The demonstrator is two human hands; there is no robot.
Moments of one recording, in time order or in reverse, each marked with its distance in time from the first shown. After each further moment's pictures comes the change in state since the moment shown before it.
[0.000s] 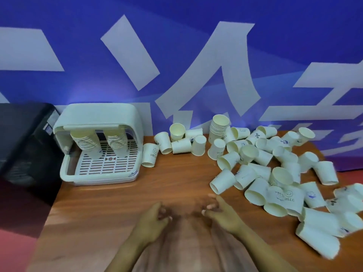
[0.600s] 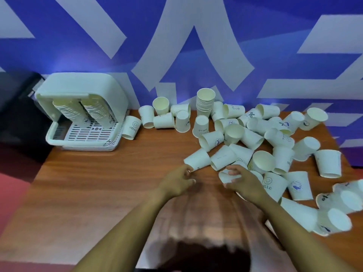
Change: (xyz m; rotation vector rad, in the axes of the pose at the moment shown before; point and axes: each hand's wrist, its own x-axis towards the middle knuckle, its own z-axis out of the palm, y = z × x) left_hand 0.063 0.128 0.143 0.100 -0.004 -0.044; right_hand 0.036 0.082 -0.177 -0.146 0.065 -0.144
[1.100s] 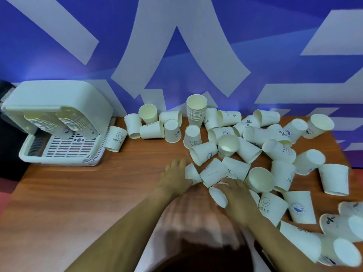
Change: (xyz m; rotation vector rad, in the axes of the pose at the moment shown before) left_hand 0.085 0.036 0.004 0.383 0.057 -0.023; right_hand 0.051 0.036 0.000 -0.704 0.024 -0.407
